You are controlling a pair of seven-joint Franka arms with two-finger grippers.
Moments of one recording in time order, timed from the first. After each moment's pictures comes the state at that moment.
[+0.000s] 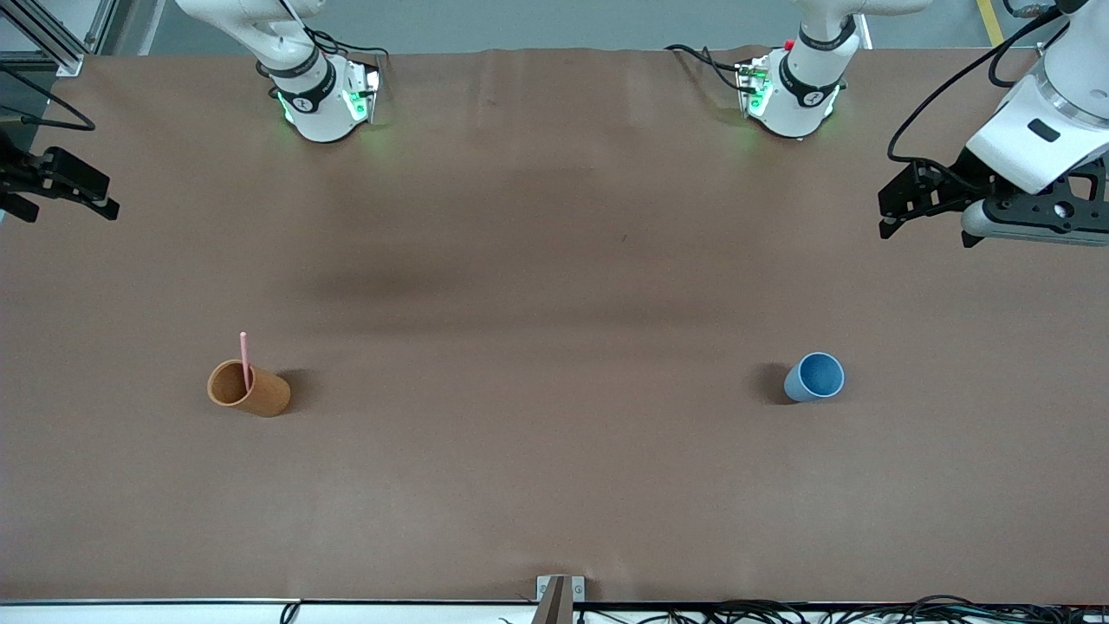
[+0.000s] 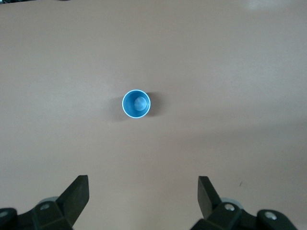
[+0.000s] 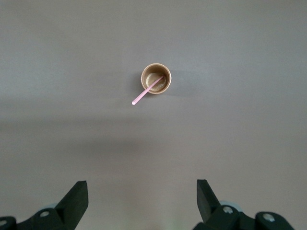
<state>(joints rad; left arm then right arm) -0.11 0.00 -0.09 -1.53 -0.01 1.63 -0.07 0.02 -0.03 -0.06 -1.52 0.01 1.49 -0.05</state>
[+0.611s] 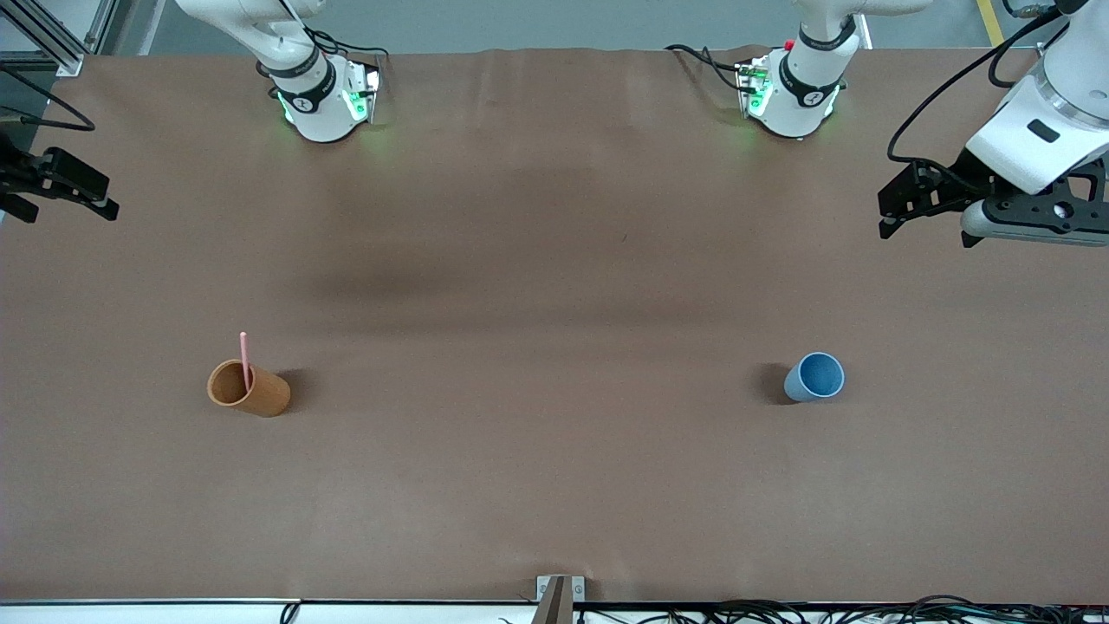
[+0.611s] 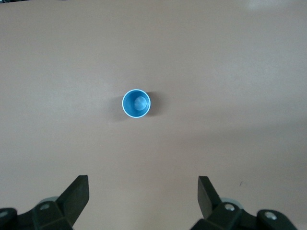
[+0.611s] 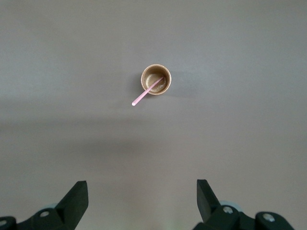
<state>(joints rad) -0.11 0.01 -0.09 -1.54 -0.01 1.63 -0.07 0.02 -0.03 -0.06 -1.52 0.01 1.50 -0.05</state>
